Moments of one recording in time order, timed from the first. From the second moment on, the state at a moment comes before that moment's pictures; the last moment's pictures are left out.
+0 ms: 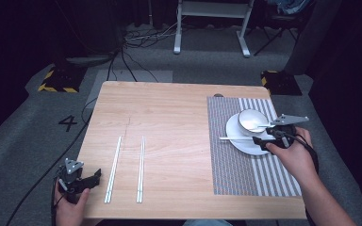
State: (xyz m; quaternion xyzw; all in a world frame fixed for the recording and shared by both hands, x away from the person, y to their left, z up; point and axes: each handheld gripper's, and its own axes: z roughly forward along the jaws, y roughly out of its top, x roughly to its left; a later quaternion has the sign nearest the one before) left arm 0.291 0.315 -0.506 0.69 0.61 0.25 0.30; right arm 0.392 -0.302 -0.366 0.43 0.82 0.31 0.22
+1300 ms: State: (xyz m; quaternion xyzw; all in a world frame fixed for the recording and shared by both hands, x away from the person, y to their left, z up) left arm 0.293 0.316 -0.506 0.69 0.61 0.25 0.30; right arm 0.319 -0.312 -0.439 0.36 0.83 0.39 0.18
